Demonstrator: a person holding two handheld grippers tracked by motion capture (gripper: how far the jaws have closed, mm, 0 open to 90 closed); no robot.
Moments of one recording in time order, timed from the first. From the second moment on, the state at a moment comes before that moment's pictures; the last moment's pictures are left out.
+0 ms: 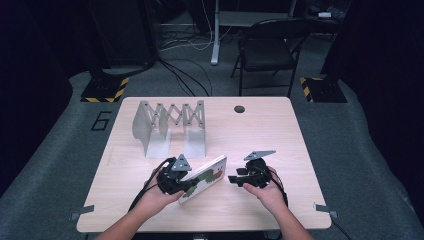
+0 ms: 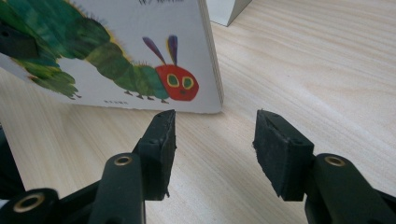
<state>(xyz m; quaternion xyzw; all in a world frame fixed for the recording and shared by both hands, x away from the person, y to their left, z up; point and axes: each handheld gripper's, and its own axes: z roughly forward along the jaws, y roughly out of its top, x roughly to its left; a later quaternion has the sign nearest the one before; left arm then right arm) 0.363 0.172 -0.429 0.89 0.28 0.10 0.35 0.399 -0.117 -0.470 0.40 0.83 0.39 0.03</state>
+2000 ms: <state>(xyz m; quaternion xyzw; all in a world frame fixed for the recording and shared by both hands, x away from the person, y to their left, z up) 0.374 0.227 -0.399 0.86 0.34 0.14 0.36 0.402 -0.136 -0.478 0.43 0.82 0.39 0.03</state>
